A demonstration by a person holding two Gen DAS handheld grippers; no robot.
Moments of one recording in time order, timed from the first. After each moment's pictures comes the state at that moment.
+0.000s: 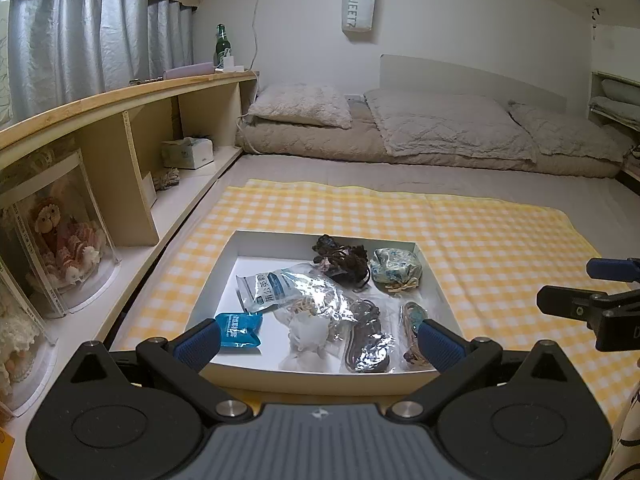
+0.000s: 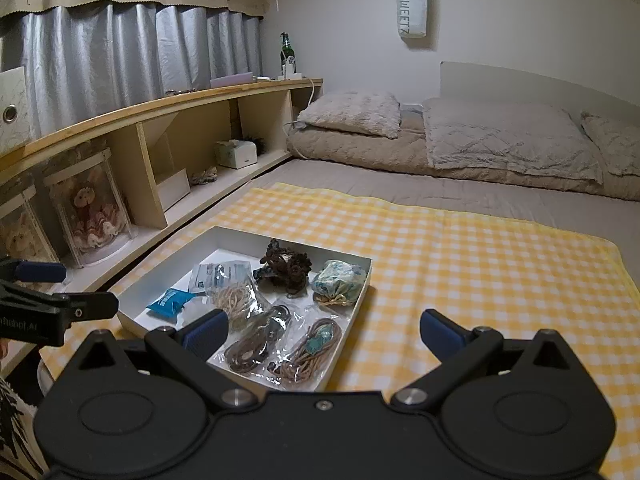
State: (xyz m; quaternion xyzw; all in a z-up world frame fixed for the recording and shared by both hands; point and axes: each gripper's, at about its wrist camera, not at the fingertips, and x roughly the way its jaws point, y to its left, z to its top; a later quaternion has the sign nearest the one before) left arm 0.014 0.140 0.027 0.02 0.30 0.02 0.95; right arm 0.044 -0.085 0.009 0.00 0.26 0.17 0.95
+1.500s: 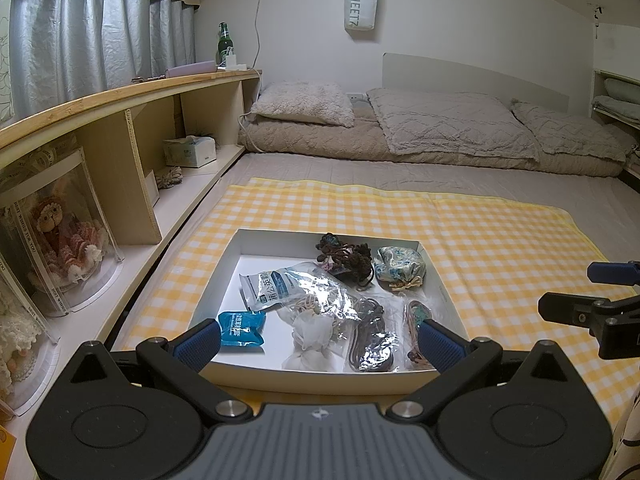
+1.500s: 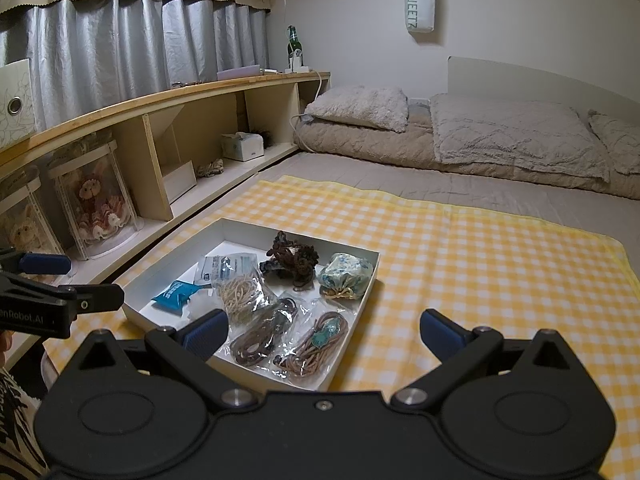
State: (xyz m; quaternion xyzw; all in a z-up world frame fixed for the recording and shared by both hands) left arm 0.015 0.141 0.027 0.02 0.30 0.02 0.95; right arm 0.043 -0.082 0.005 0.00 0.26 0.18 0.95
